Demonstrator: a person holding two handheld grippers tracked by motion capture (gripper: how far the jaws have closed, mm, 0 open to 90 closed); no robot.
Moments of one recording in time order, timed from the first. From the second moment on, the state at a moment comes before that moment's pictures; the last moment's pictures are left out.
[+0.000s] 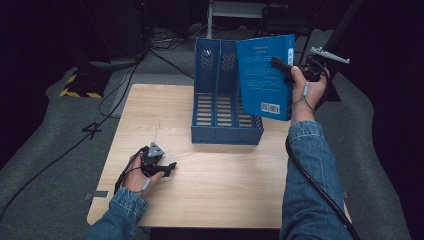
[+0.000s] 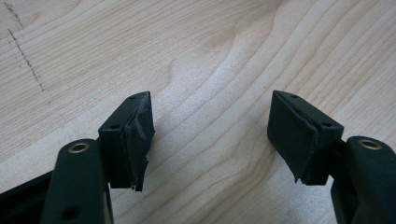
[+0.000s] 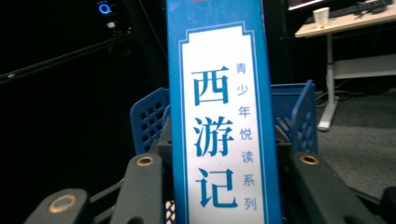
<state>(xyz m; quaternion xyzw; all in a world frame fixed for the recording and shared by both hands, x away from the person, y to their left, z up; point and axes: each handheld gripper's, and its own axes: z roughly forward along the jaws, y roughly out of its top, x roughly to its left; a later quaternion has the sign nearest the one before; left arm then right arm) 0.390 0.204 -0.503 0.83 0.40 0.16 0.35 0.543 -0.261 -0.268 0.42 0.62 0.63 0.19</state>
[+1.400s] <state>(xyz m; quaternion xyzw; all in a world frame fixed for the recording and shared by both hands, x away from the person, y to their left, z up) 0.391 0.202 -0.504 0.83 0.41 0.16 0.35 0.565 -0.235 -0.278 0.45 0.59 0.65 0.18</state>
